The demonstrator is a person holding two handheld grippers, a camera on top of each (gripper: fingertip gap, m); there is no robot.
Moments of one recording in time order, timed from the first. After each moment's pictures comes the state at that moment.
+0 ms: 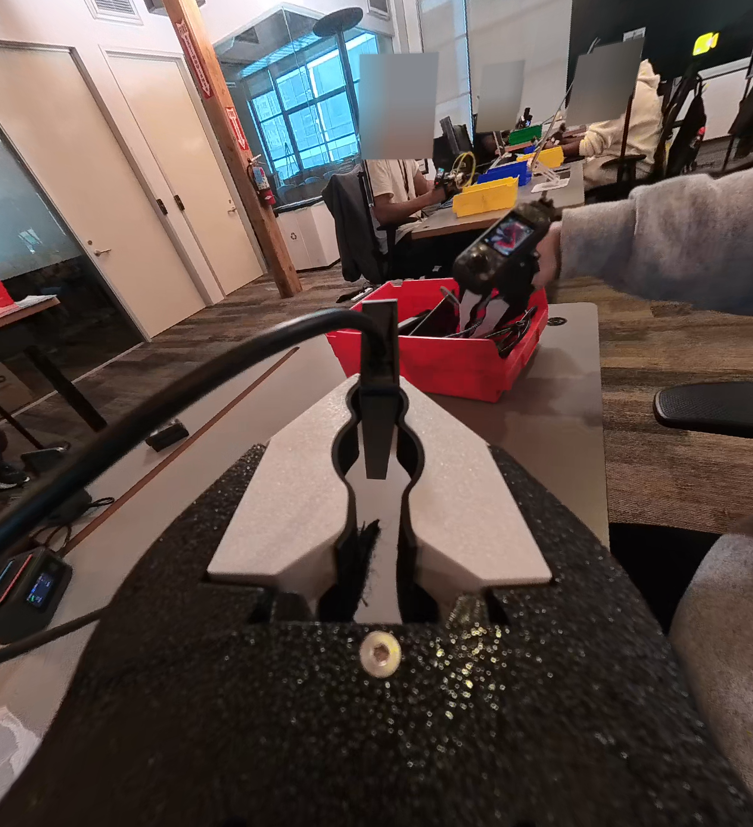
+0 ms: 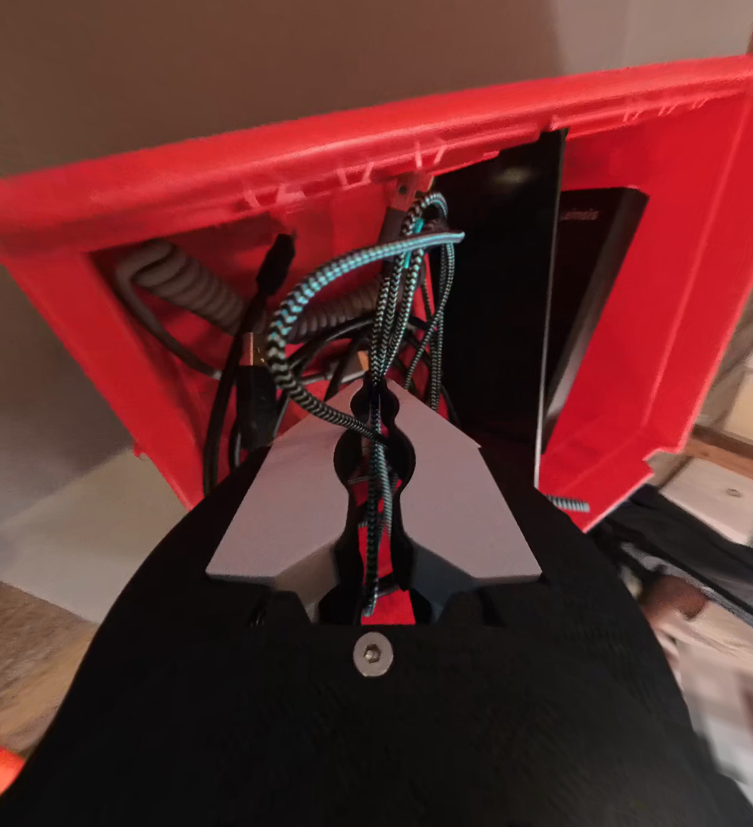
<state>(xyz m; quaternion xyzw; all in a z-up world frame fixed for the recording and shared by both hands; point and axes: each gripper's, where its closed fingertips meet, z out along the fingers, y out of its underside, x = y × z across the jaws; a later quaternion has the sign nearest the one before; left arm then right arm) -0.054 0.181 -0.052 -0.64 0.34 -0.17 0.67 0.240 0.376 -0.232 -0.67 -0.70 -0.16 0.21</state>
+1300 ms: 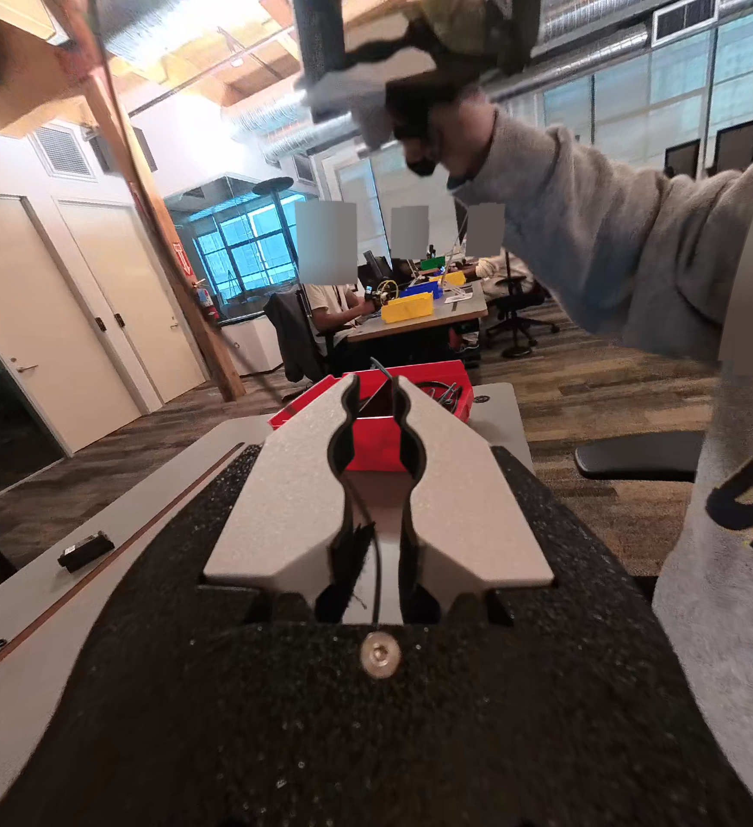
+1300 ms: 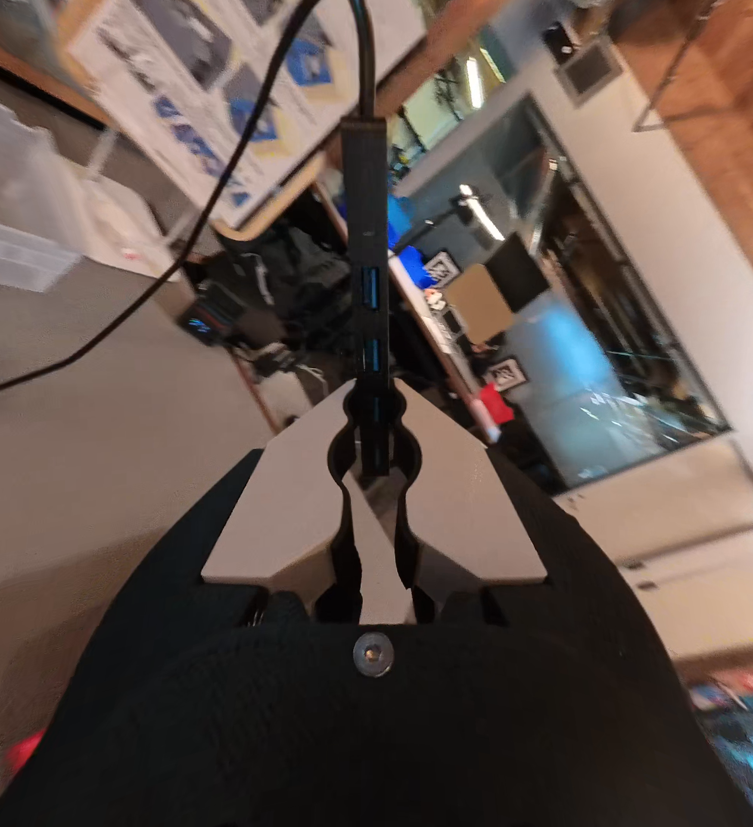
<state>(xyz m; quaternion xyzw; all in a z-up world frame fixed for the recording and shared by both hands) -0.037 0.153 -0.030 -0.53 0.37 -0.27 0.72 0.088 0.281 0.138 -0.45 -0.58 0.00 0.68</state>
